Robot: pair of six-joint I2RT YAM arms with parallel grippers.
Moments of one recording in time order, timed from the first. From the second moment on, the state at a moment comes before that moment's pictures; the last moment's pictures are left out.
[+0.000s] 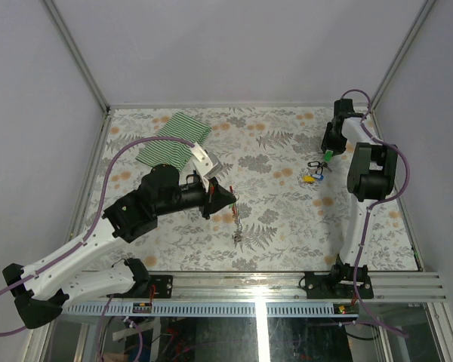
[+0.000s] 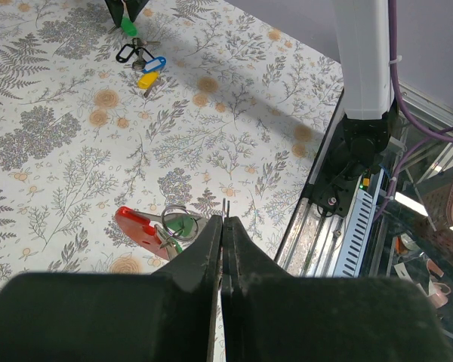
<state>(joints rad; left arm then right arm) -0.89 0.94 1.00 -0.31 0.29 -0.18 -0.08 2.28 1.82 -0.69 0.10 0.22</state>
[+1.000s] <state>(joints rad) -0.89 0.94 1.00 -0.31 0.29 -0.19 -0.09 2.21 1.71 -0.62 0.06 0.19</state>
